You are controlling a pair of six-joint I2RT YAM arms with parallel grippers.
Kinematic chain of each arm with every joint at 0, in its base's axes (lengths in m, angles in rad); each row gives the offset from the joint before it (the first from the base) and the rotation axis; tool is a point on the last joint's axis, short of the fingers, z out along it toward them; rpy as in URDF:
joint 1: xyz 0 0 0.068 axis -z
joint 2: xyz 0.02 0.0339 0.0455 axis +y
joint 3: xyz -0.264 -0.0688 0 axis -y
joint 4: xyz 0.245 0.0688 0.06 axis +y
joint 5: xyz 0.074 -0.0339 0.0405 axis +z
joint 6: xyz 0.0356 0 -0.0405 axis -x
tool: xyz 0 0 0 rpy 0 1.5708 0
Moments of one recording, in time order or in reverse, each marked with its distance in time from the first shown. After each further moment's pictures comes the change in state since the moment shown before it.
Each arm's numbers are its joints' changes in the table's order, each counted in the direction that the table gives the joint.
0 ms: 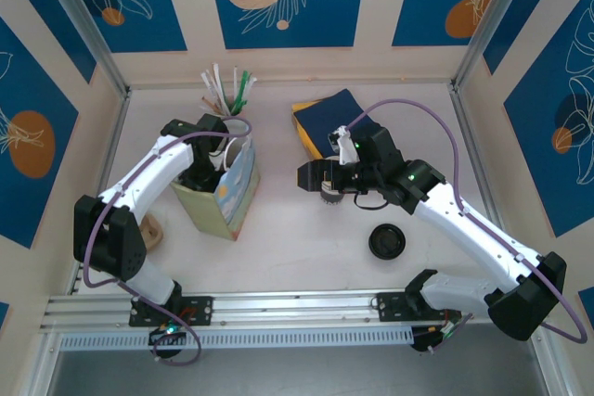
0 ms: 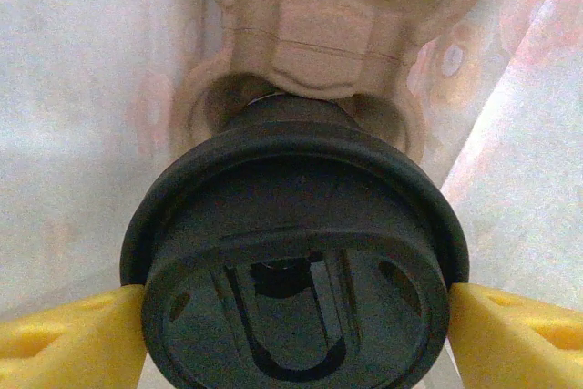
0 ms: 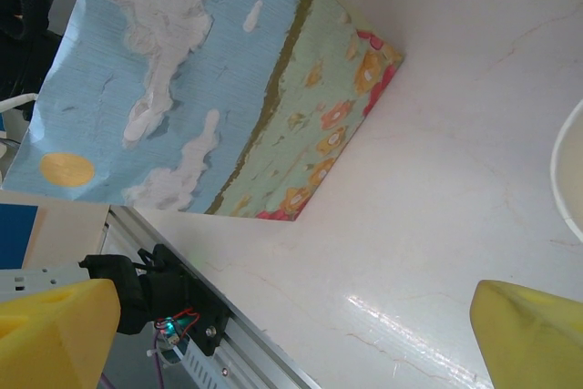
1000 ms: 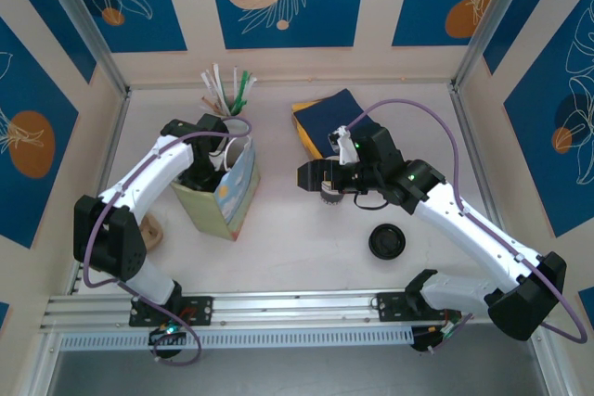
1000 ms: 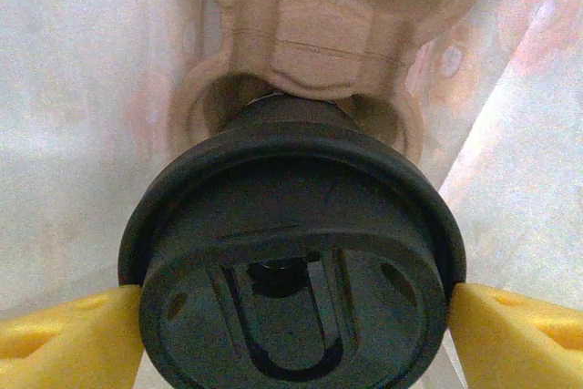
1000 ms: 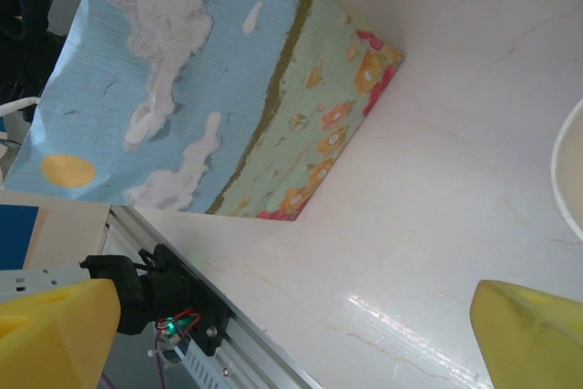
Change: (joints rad) left arm 0.000 -0.001 0.000 0.000 0.000 0.000; right arm 0.000 0.000 0.000 0.000 0.000 -0.003
